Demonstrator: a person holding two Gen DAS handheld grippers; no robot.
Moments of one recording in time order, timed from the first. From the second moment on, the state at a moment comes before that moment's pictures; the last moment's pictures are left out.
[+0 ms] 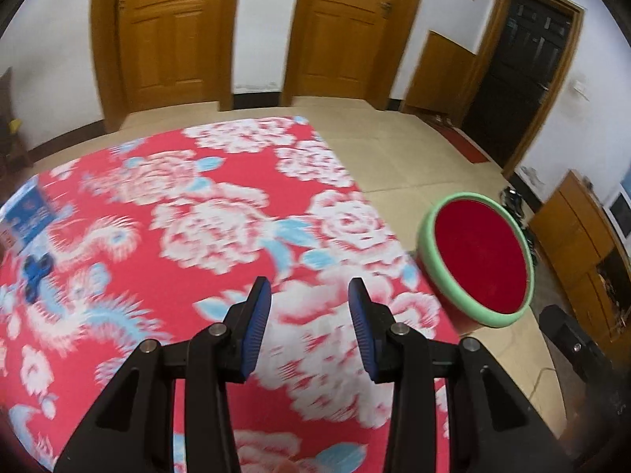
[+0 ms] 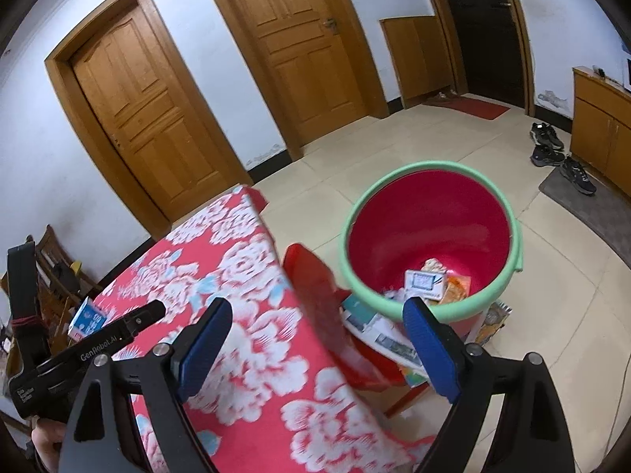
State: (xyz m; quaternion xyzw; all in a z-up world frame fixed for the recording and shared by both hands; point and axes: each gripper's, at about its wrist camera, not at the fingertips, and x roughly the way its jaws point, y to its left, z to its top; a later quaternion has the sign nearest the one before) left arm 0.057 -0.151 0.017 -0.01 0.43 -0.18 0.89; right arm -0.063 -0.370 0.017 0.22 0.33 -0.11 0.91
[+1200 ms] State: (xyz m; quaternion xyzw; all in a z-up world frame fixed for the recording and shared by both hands) left arm 0.010 -0.070 0.041 -0.02 0.38 -0.07 0.92; right arm -0.076 -0.291 0.041 0.14 0.32 -0.05 0.94
